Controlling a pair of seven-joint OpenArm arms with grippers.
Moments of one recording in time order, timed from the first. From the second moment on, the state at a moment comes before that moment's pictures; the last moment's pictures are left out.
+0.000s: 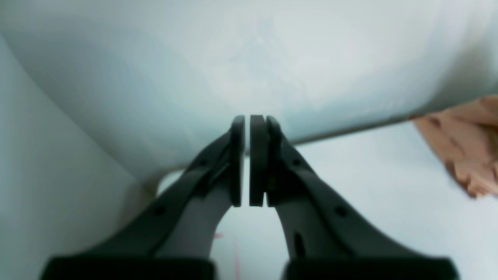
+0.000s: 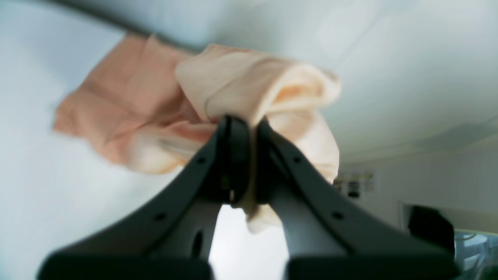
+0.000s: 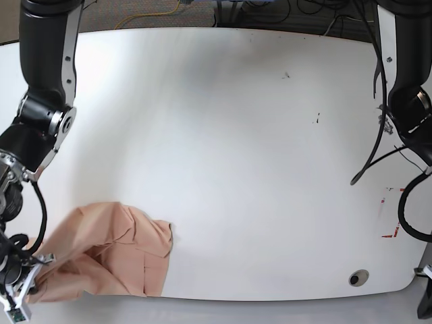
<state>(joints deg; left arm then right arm) -48.2 -22.5 -26.5 90.8 -30.6 -38.4 70.1 49.9 24.1 14.6 90.7 16.2 40.5 -84.9</state>
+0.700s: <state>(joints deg) -35.3 -22.5 -26.5 94.1 -35.2 -38.4 69.9 24.9 13.1 18.5 108.0 17.8 40.5 -83.4</state>
